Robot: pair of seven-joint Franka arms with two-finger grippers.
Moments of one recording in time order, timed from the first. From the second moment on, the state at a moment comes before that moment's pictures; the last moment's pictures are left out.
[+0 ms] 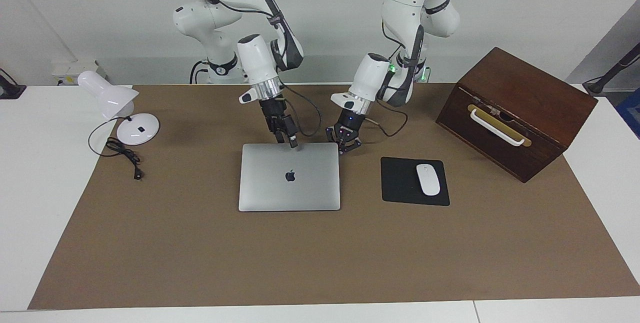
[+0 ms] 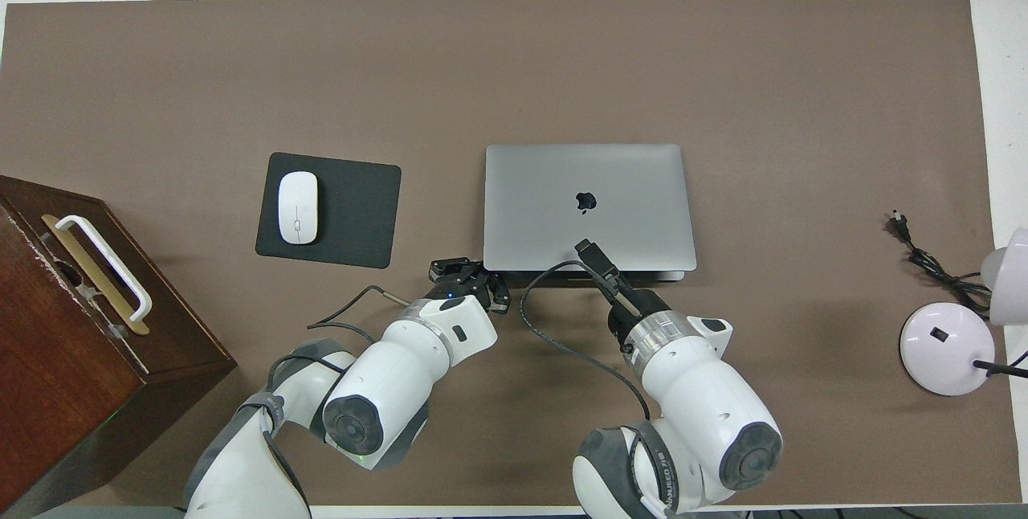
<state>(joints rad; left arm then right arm) -0.72 0.27 -0.01 -2.50 -0.08 3.49 -0.17 0.51 0.06 0.16 -2.60 0.61 3.40 0.95</state>
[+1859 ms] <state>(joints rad) -0.72 0.27 -0.01 -2.50 -0.08 3.49 -0.15 0.52 0.17 0.16 -2.31 0.61 3.38 0.95</state>
